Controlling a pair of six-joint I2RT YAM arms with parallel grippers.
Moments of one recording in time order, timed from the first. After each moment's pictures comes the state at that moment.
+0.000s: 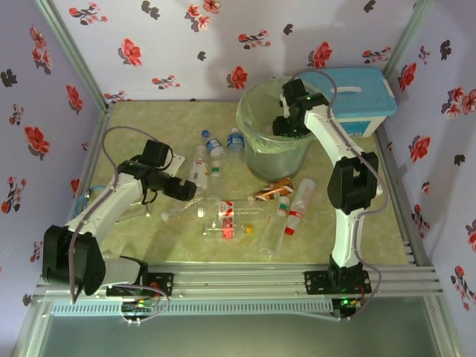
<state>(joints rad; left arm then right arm) -0.33 1.31 0.97 -0.79 0.13 0.07 0.31 2.06 1.96 -1.04 0.02 0.13</state>
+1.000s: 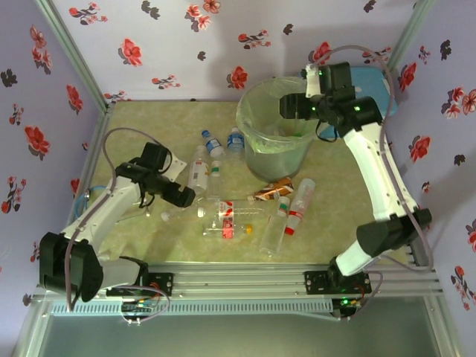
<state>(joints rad) -0.34 1.27 0.96 -0.87 0.15 0.18 0.32 1.55 1.89 -0.97 -0.15 0.17</state>
